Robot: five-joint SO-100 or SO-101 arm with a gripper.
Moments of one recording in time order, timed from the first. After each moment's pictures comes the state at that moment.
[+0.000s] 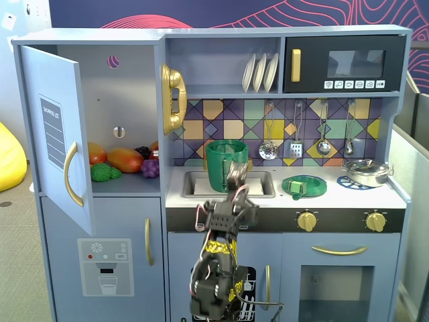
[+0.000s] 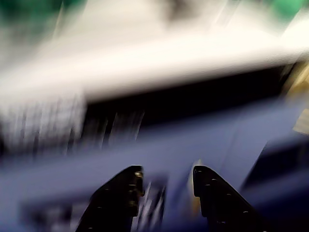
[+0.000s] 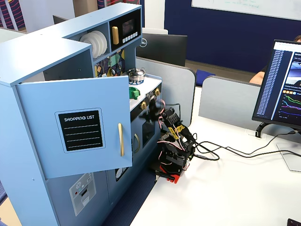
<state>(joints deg) 15.6 172.4 137.6 64.1 -96.0</state>
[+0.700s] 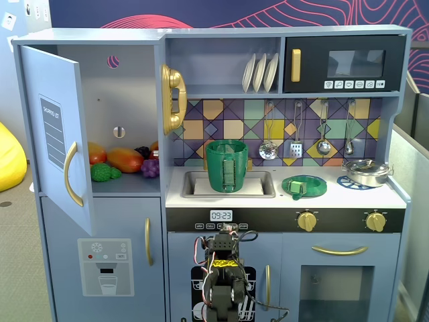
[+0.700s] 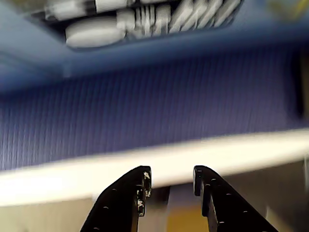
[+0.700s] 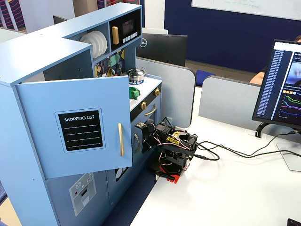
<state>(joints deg) -0.5 176.6 172.0 66.1 -85.0</state>
